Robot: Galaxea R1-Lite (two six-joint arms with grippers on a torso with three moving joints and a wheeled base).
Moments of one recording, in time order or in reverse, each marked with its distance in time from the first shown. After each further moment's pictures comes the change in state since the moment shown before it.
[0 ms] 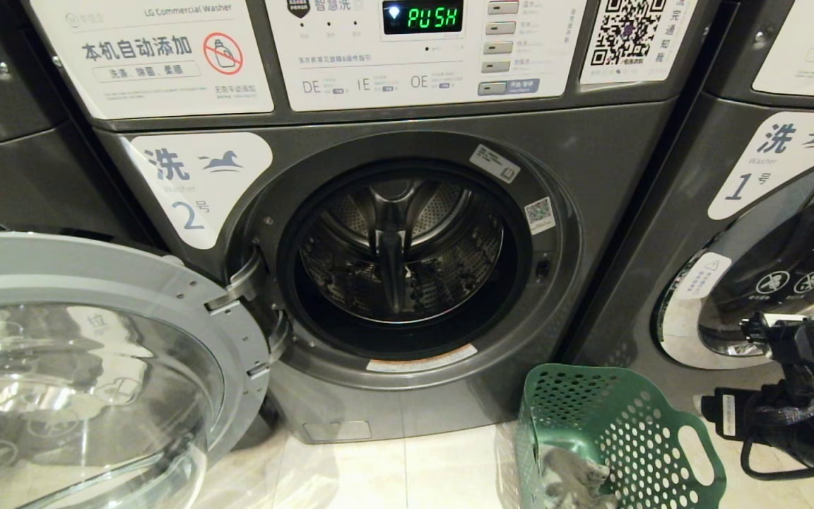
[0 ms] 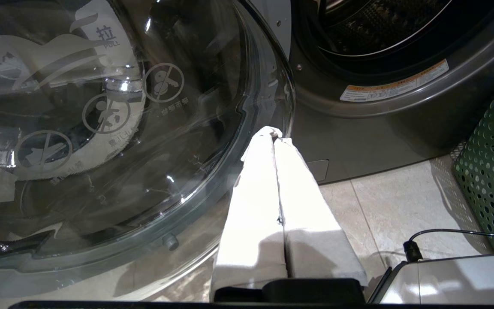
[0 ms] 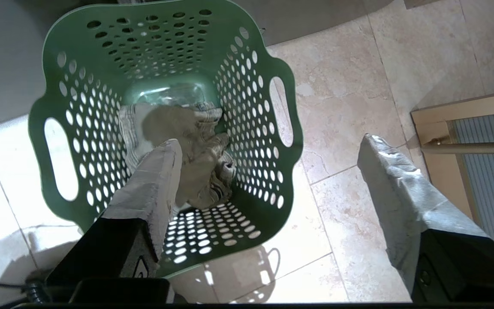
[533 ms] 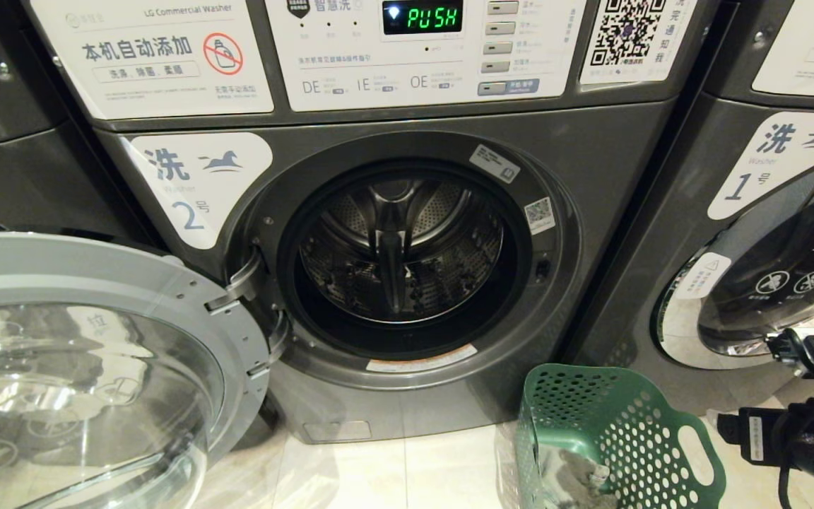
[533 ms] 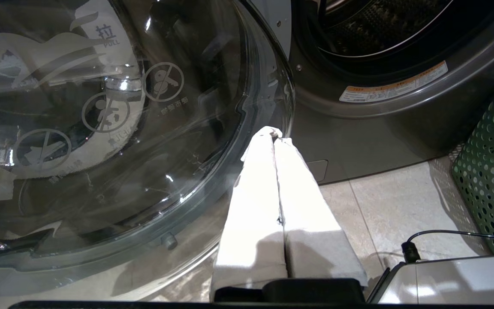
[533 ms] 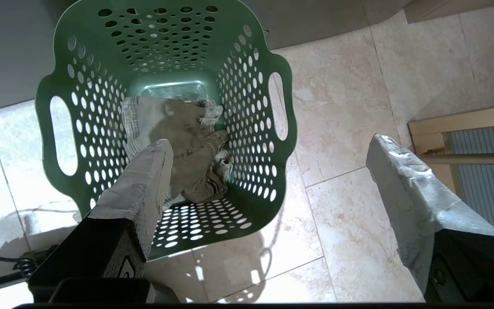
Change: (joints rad) left arm 0.000 0.000 0.000 0.000 0.002 -0.012; right arm 0.004 -0.130 0.083 0.000 0.027 -0.060
